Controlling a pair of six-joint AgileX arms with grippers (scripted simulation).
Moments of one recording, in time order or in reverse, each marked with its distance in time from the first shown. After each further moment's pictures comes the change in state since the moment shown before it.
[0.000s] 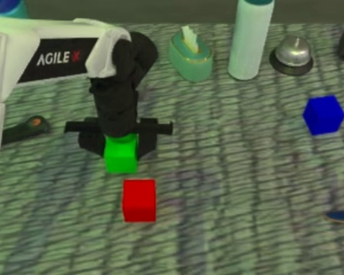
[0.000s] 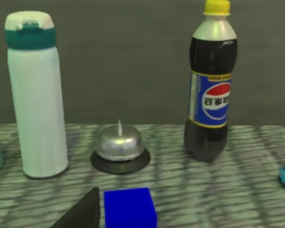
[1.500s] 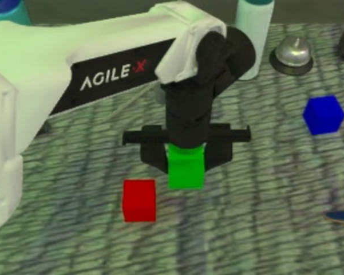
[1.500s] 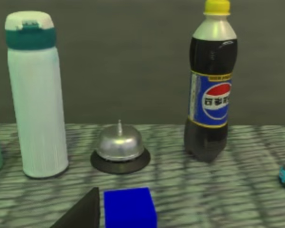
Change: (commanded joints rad) left arm -0.319 -0.086 0.178 -0.269 -0.003 -0.375; right arm 0.000 0.000 0.000 0.000 0.000 0.000
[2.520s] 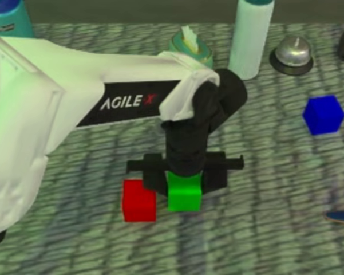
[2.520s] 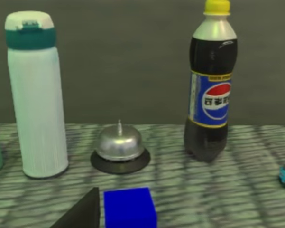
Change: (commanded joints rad) left arm -0.001 0.059 -0.191 0.250 0.001 -0.001; right arm 0.000 0.000 0.000 0.000 0.000 0.000
